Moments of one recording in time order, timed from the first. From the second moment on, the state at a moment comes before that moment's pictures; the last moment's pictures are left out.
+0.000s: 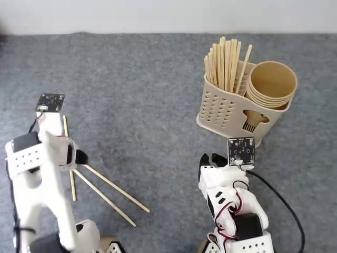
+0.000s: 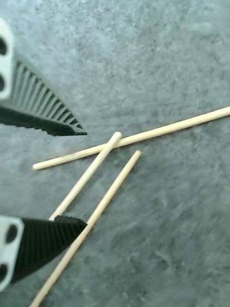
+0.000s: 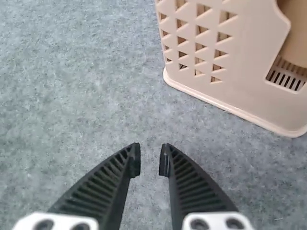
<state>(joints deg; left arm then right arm) -27.0 -20.0 39.6 72.8 -14.1 -15.0 -102.9 90.4 57.3 -10.9</state>
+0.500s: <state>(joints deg) -27.0 7.8 22.1 65.5 -14.3 -15.1 -102.9 92.7 56.3 -10.9</state>
